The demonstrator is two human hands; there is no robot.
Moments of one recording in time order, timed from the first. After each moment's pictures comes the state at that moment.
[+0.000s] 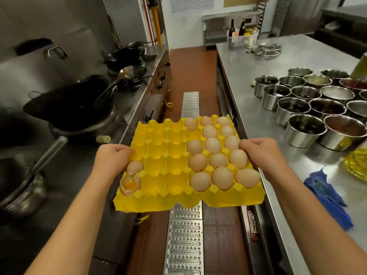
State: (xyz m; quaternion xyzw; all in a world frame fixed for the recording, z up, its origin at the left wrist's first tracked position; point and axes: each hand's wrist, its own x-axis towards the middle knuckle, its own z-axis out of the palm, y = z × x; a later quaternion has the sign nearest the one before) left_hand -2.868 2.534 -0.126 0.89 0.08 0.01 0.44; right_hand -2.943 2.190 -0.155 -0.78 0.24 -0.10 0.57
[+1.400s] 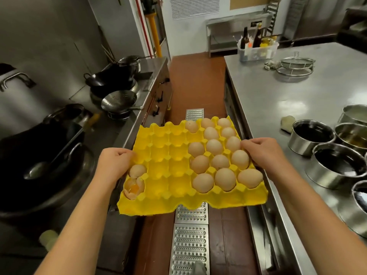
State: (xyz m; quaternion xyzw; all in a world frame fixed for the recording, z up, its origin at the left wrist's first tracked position) left_hand -2.353 2.375 -0.127 0.90 0.10 0.00 0.43; right_hand -2.425 2.030 -0.157 -0.79 0.23 -0.10 0.56
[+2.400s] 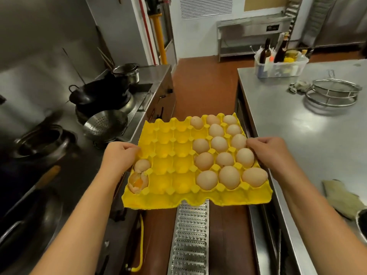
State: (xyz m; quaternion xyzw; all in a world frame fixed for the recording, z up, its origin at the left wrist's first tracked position) left_hand -1.995 2.266 -0.117 0.89 0.09 0.01 0.44; right_hand -2.057 1.921 -0.143 -0.79 0.23 -0.09 0.56
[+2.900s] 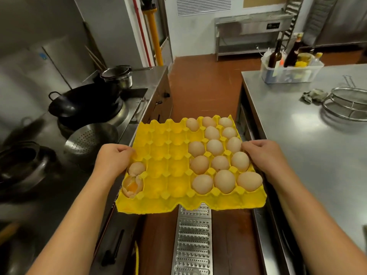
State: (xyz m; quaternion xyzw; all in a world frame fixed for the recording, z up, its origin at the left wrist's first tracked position) left_hand -1.810 2.264 -0.130 0.90 0.07 0.01 0.42; right_hand -1.868 1.921 -0.166 -0.80 0.24 -0.08 0.54
